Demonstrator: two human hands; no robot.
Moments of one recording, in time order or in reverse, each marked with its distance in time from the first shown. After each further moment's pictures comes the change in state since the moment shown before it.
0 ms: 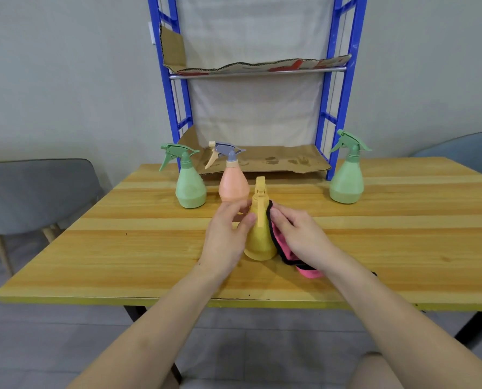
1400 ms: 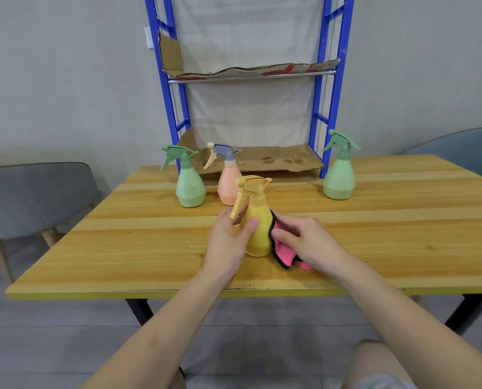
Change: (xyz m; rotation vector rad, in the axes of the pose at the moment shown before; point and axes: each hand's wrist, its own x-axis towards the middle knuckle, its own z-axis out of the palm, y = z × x) left_hand -0.021 -0.002 0.004 -0.148 -0.035 -0.090; right_hand -0.026 0.016 -0.012 -0.202 -0.030 0.062
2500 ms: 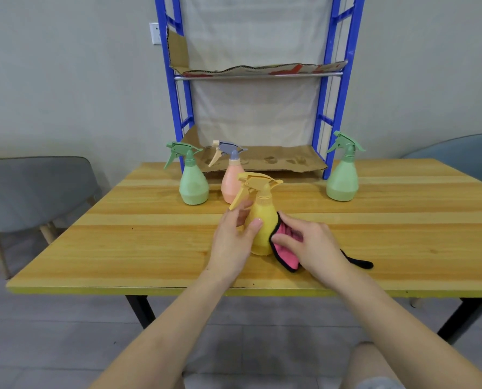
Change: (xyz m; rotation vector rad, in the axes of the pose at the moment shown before) left_hand 0.003 -0.014 -0.001 0.075 -0.011 0.050; right_hand -0.007 -0.005 0.011 -0.123 0.137 0.010
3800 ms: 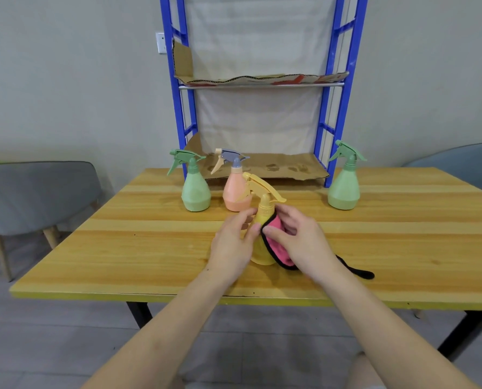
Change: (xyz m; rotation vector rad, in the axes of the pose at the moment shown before) left_hand 0.003 0.018 -0.006 0.200 -0.039 -0.046; right_hand 0.010 -0.029 0.000 0.359 -0.015 0.068
